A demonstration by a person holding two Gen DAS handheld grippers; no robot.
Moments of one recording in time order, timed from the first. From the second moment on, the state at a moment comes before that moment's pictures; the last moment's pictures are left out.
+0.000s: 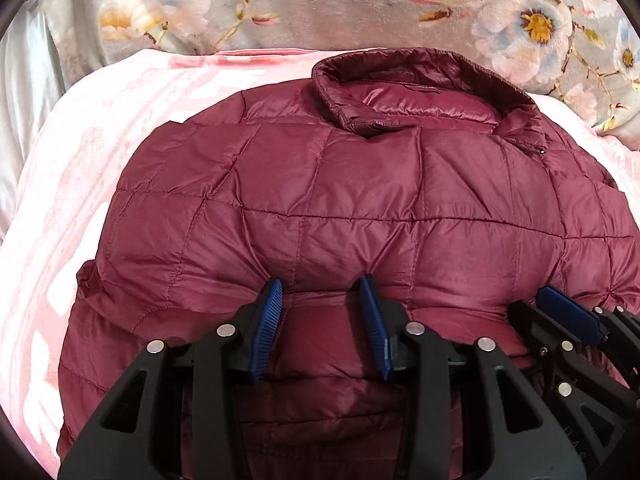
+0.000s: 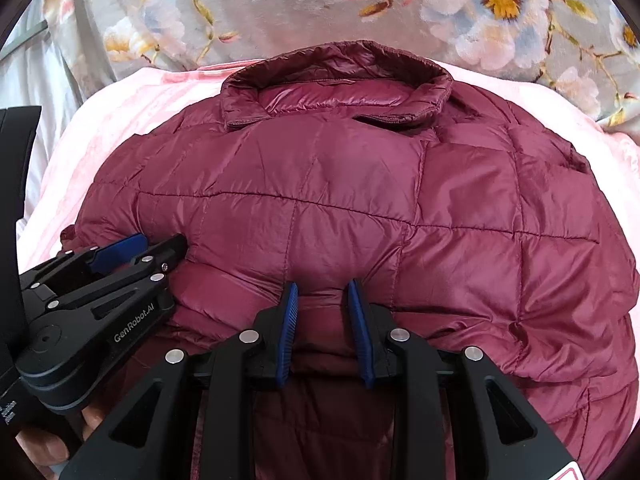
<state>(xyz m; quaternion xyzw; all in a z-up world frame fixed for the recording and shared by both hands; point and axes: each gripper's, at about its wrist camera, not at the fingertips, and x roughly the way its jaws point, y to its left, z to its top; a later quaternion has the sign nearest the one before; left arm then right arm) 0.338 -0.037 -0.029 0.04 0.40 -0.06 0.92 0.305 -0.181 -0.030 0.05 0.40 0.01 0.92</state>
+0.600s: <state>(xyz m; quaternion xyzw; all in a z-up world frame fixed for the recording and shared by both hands) 0.367 0.009 0.038 -0.12 0.41 -0.14 0.89 0.293 -0.252 0.021 0.22 0.37 0.07 0.90</state>
